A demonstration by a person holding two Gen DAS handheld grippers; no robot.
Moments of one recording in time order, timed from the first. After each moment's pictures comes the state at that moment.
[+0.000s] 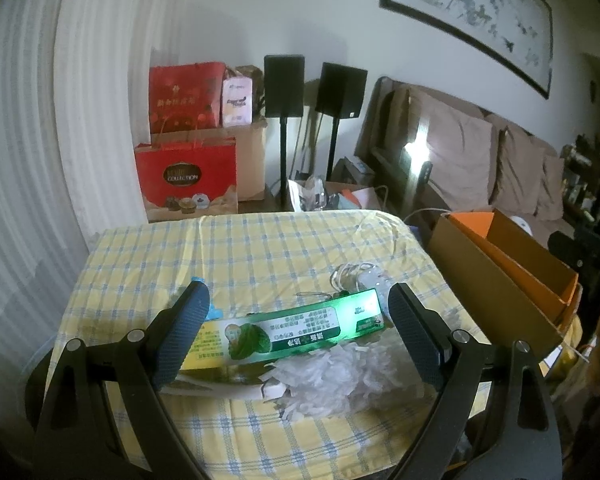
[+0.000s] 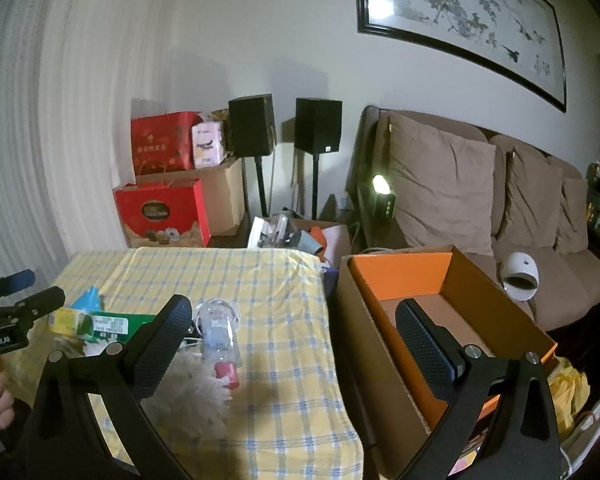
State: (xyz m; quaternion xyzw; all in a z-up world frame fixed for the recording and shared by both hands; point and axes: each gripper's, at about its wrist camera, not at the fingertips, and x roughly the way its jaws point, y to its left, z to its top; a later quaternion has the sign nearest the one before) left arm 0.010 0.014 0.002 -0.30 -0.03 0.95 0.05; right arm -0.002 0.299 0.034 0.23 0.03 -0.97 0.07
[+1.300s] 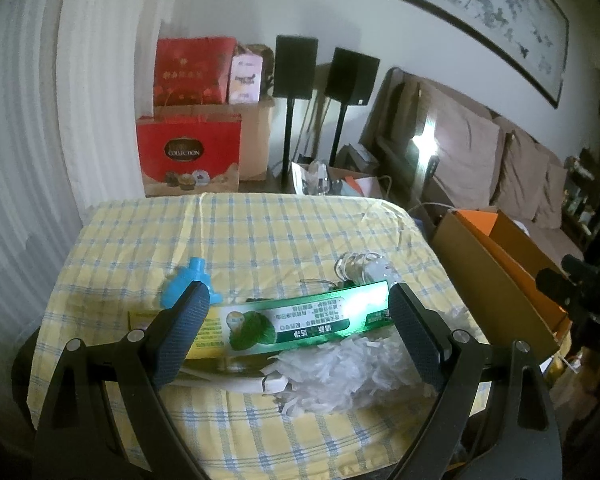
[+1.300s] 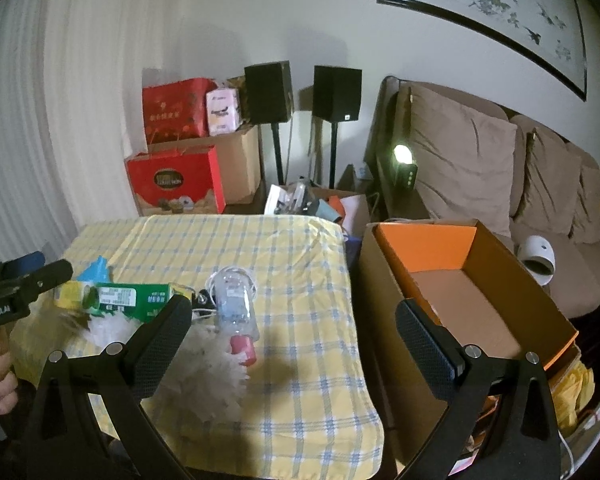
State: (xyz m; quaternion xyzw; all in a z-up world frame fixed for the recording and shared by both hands) left arm -0.007 -0.003 -0.012 -0.33 -0.07 0.94 0.05; right arm -0.017 0.280 0.011 0.29 0.04 -0.95 0.09
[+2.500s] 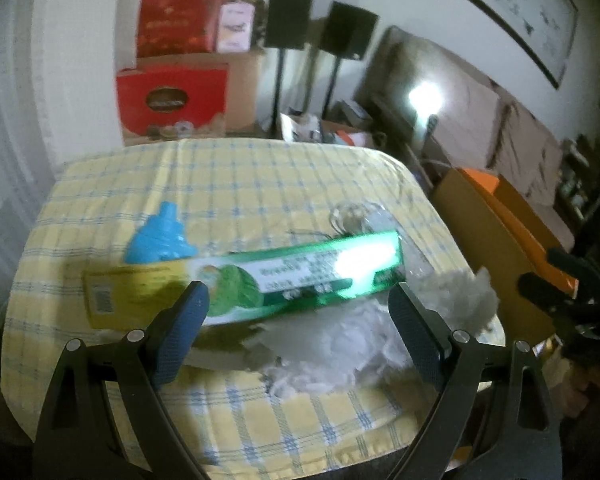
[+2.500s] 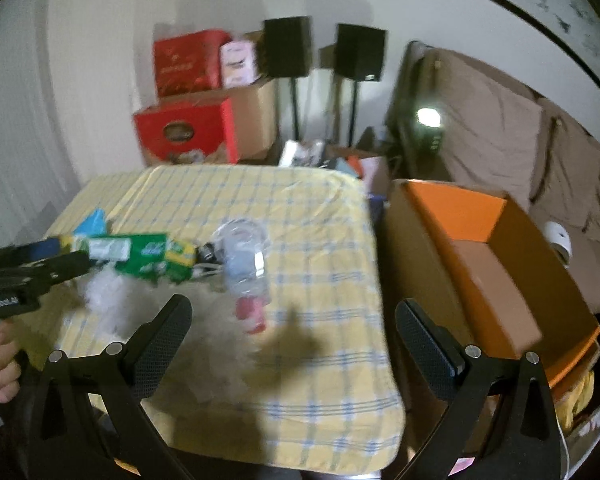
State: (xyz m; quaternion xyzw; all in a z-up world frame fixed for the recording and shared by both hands) left arm -0.027 0.003 -0.058 -0.40 -0.08 0.91 0.08; right arm -0.035 0.254 -0.034 0.36 0.07 -0.92 0.14
